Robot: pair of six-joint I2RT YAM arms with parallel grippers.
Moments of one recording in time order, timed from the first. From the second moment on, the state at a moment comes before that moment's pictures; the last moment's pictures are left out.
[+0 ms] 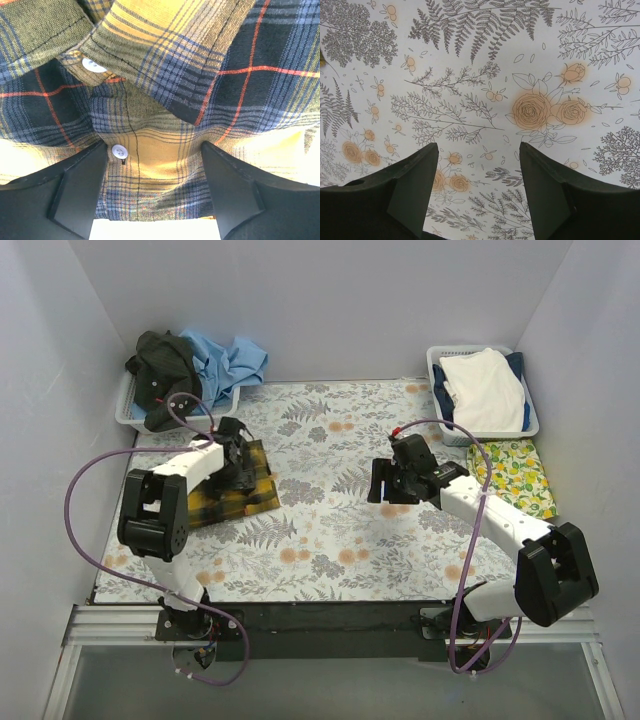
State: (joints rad) left arm -0.26 1.77 1.17 -0.70 -0.22 -0.40; right arm 0.54 1.36 0.94 -0.51 -0.04 0.48
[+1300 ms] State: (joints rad) left arm -0.38 1.81 1.44 -0.57 -0.03 -0.49; right arm 0.54 1.40 1.01 -0.53 -0.08 0.42
